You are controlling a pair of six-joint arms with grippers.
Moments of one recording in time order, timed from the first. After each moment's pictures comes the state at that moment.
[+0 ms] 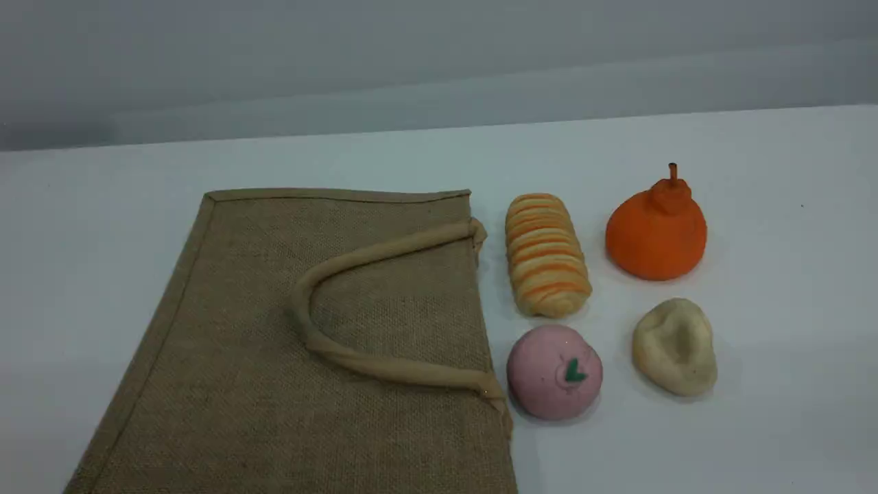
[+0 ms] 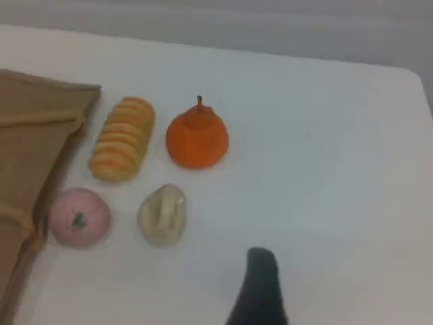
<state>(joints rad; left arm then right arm) -0.10 0.00 -0.50 0.00 1.08 -0.03 -0.02 0.00 -0.51 0.08 1.07 -0.08</state>
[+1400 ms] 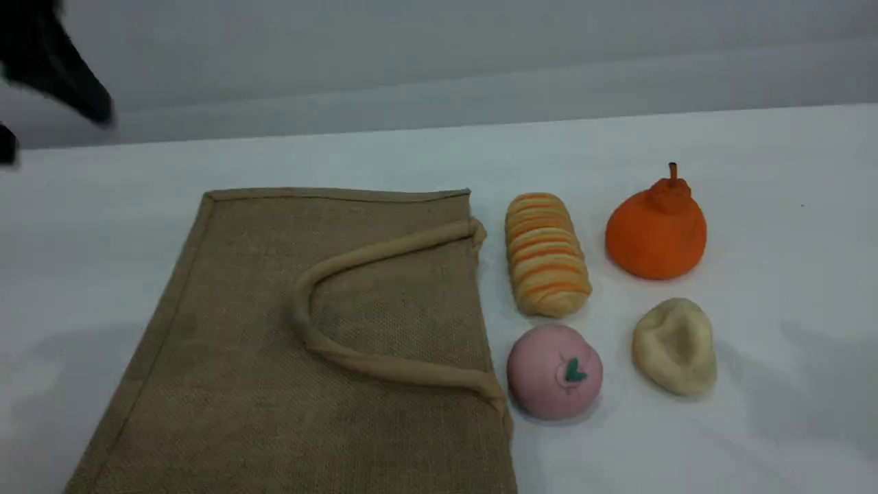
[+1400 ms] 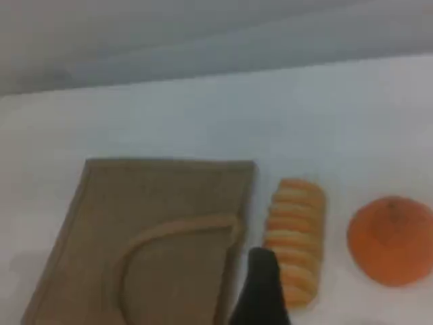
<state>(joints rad) -0.10 1.45 -0.84 -0.30 0.48 -0.06 -0.02 1.19 -0.75 1.04 0.49 -0.73</state>
